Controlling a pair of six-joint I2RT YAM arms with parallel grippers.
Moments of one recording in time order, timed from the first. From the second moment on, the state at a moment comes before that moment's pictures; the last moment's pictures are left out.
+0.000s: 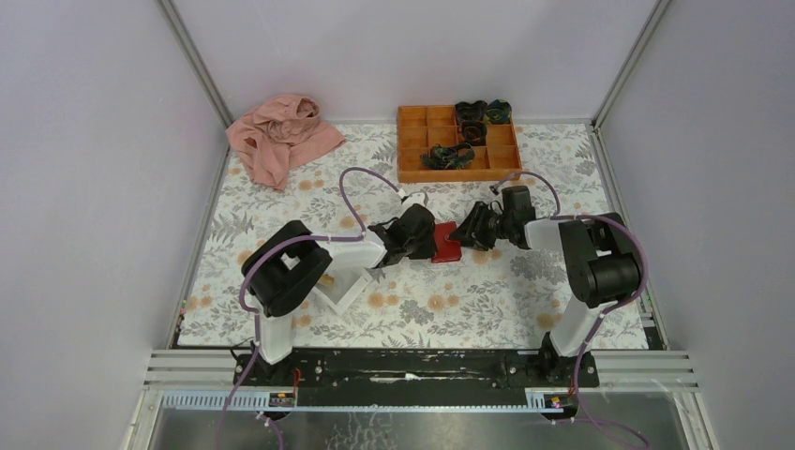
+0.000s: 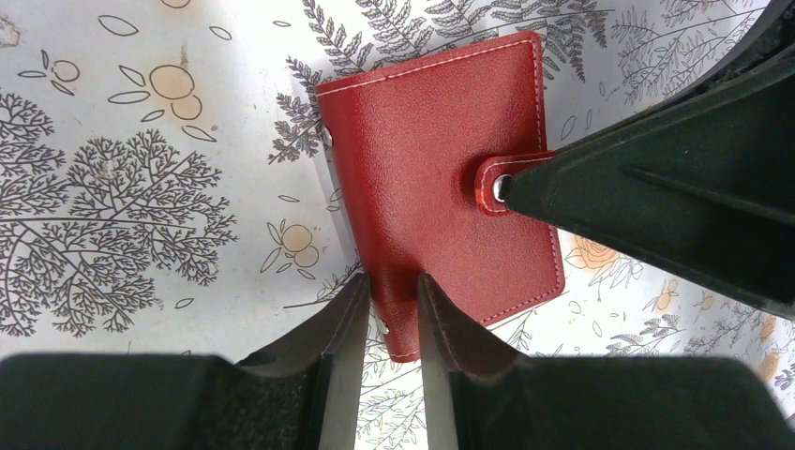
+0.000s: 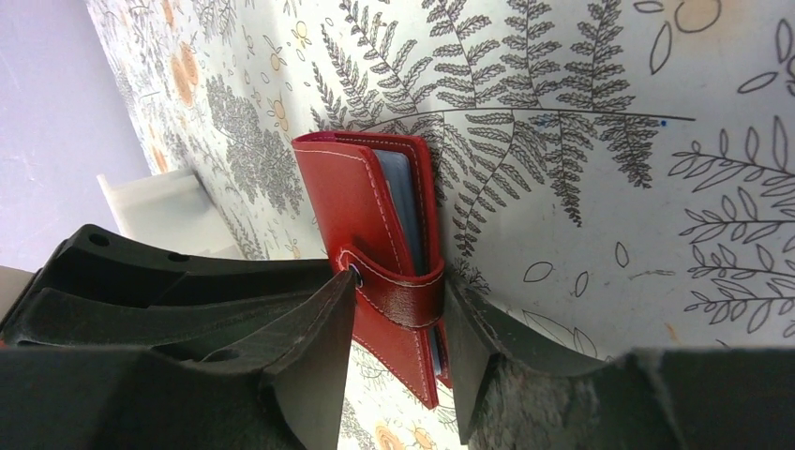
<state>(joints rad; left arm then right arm) -0.82 1.90 1.05 0.05 -0.11 -0.79 0.21 1.77 0.75 0.16 -0.60 0.72</state>
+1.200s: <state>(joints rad) -0.81 1.93 1.08 0.05 -0.09 -0.77 0.24 1.78 0.83 0.00 -0.51 0.65</state>
